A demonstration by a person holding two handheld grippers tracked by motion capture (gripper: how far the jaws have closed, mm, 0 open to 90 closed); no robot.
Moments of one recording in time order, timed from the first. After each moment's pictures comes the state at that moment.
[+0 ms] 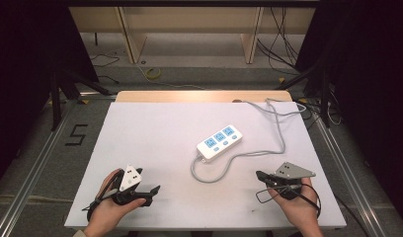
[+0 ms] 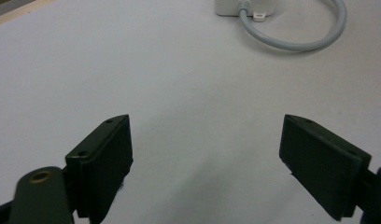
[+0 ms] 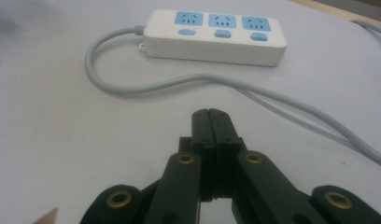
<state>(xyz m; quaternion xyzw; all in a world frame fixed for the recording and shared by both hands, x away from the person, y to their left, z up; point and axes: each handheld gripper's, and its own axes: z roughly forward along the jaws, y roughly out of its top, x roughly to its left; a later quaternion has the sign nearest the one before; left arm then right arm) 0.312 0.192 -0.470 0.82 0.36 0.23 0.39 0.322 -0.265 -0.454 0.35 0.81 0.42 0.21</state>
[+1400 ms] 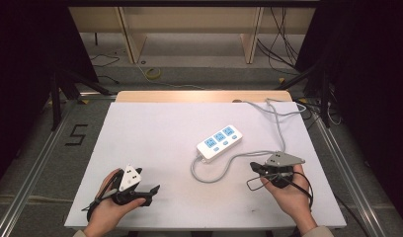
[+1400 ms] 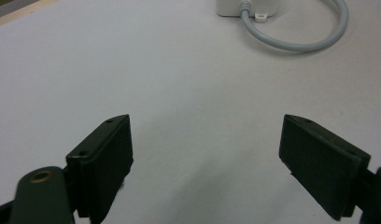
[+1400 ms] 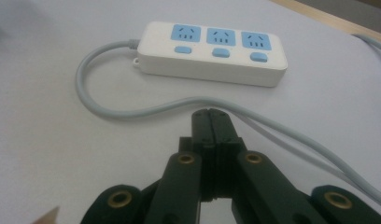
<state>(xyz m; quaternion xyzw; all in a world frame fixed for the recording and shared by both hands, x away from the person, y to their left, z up) 0.312 0.193 -0.470 0.81 0.36 0.24 0.39 0.346 -0.246 -0.439 0.35 0.82 0.40 0.21</state>
